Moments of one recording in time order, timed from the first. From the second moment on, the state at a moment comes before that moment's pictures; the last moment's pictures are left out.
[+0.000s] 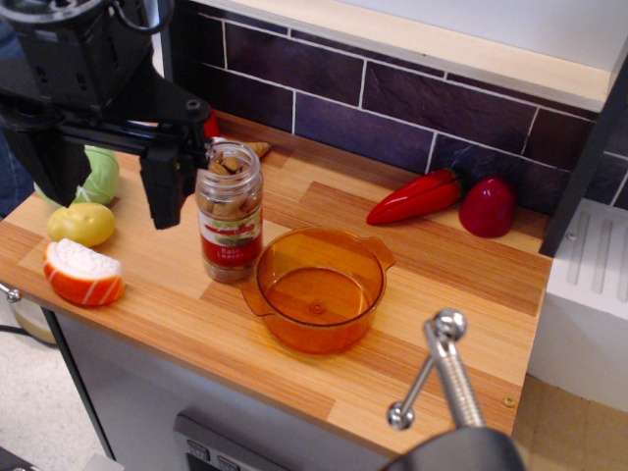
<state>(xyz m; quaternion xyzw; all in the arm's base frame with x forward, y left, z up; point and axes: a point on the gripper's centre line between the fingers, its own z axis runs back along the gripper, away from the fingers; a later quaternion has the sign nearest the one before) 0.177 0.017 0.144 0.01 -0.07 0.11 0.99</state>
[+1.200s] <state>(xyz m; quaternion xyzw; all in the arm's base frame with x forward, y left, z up) 0.244 0.083 0.142 -0.18 0.14 0.44 0.87</state>
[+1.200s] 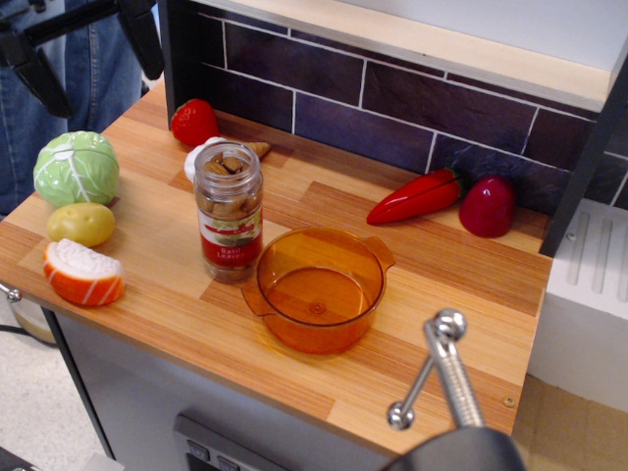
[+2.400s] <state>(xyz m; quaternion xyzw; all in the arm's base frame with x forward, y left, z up) 0.287 0.060 0.066 -0.12 0.24 0.51 0.82</state>
